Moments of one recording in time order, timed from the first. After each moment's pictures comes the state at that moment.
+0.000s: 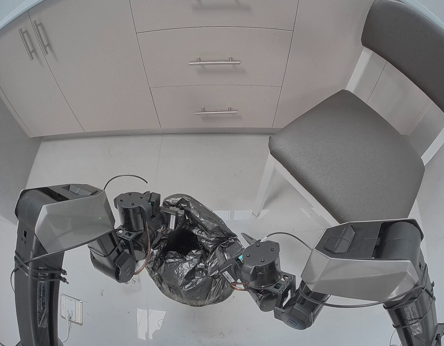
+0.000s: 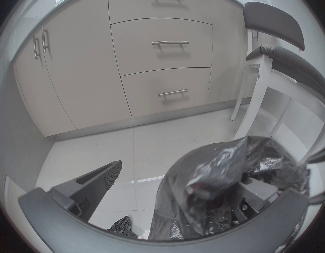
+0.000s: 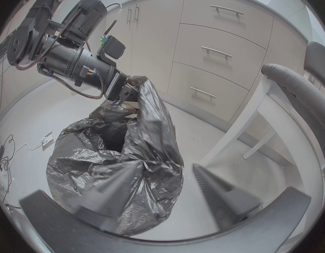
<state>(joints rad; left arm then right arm) -0.37 2.43 -0.86 -1.41 0.18 0.14 0.85 2.49 -0.90 -1.33 -0.48 -0.28</state>
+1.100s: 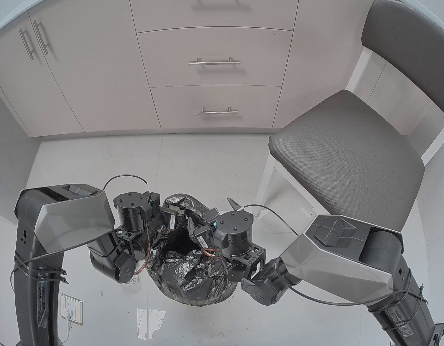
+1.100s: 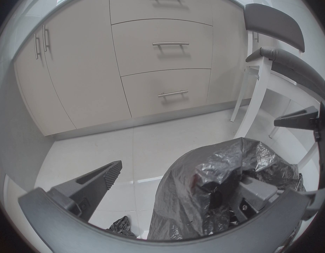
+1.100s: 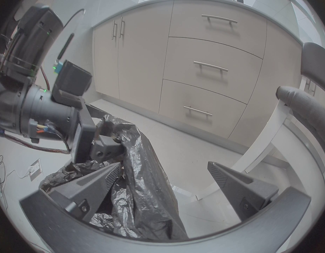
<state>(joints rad) -0.37 2.43 -0.85 -1.42 0.18 0.13 0.83 2.59 -1.35 -1.16 -0.52 -0.29</state>
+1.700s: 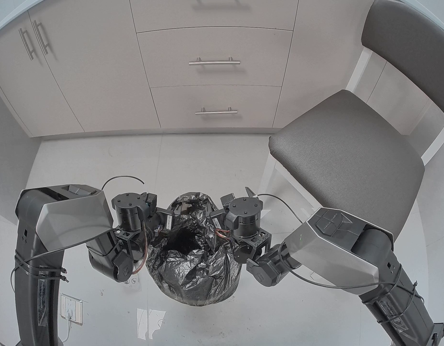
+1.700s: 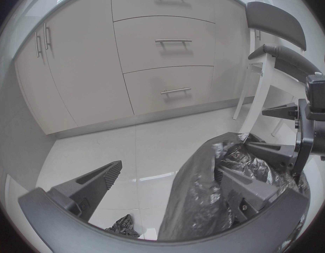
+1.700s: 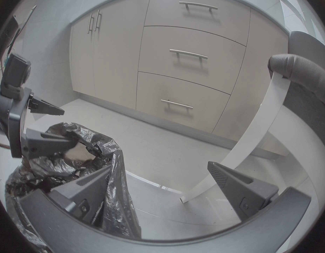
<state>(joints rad) -0.35 2.44 -0.86 -1.41 0.18 0.13 0.73 2.69 -1.53 -1.12 -0.57 -0.27</state>
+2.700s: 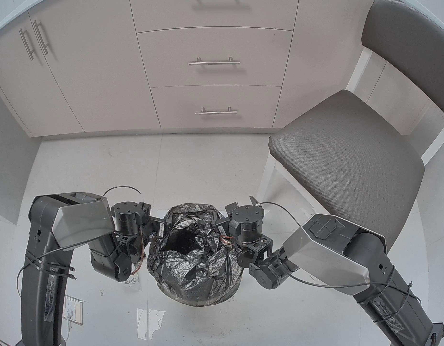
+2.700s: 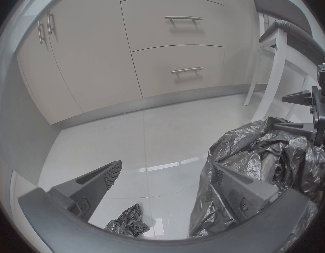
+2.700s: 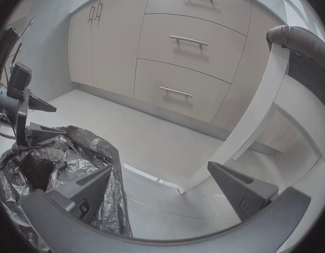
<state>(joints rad) -0.27 2.57 -0.92 -1.38 0.18 0.14 0.70 2.75 -1.54 -1.12 -0.57 -0.27</state>
